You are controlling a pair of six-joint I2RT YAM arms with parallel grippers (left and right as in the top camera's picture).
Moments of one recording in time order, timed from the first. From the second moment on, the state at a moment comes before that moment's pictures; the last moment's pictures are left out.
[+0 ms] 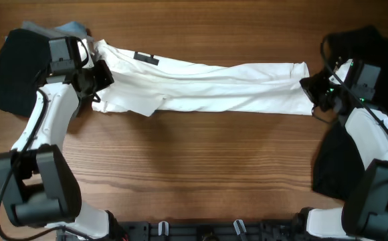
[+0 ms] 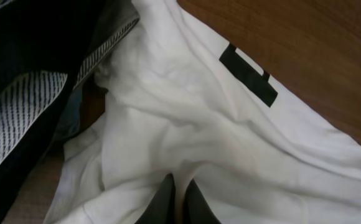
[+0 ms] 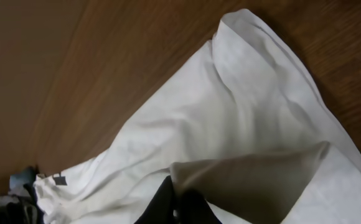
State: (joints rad) left arm 0.13 1.73 1.20 -0.49 0.23 -0.29; right arm -0.28 1.59 0.92 -0.22 -0.48 0.60
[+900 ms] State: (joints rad) left arm 0.10 1.85 1.20 -0.63 0.13 -0.25; right arm -0.26 1.71 0.89 -0.37 -0.26 0.38
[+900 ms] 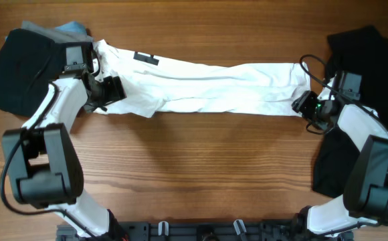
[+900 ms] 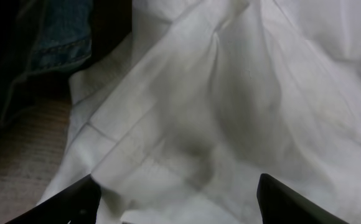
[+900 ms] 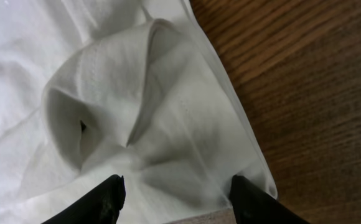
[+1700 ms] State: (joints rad) left arm 0.11 1.81 1.20 -0.69 0.14 -0.24; right arm -0.31 1.56 0.90 -0.51 -0.16 0.27
